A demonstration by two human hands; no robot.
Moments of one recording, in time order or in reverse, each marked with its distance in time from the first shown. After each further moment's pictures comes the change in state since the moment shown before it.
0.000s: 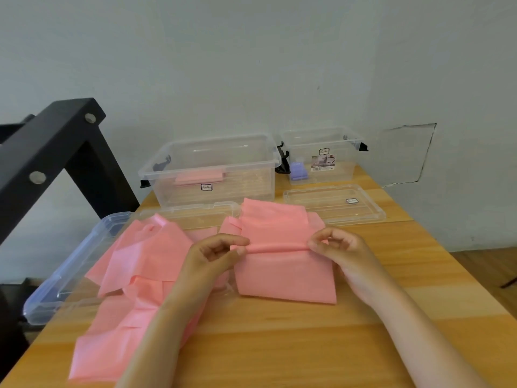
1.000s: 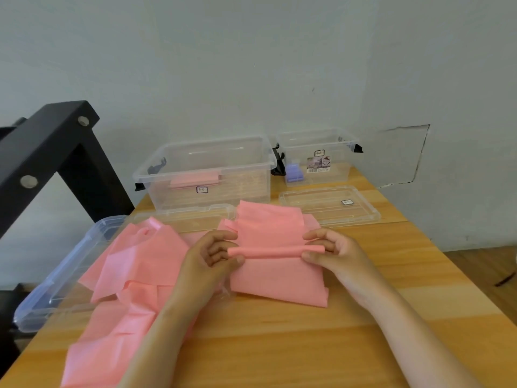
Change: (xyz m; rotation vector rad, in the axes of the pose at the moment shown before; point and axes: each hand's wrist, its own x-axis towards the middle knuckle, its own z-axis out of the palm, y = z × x) left_hand 0.004 -0.004 0.001 0.069 0.047 0.028; right_hand -0.002 -0.001 0.000 -0.059 -0.001 0.037
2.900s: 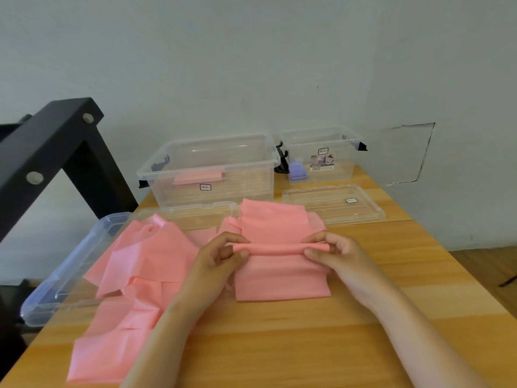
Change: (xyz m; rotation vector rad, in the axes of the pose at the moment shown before) left_hand -0.001 0.000 0.002 0.094 -0.111 -0.043; right_hand 0.003 0.008 0.001 -0.053 0.002 0.014
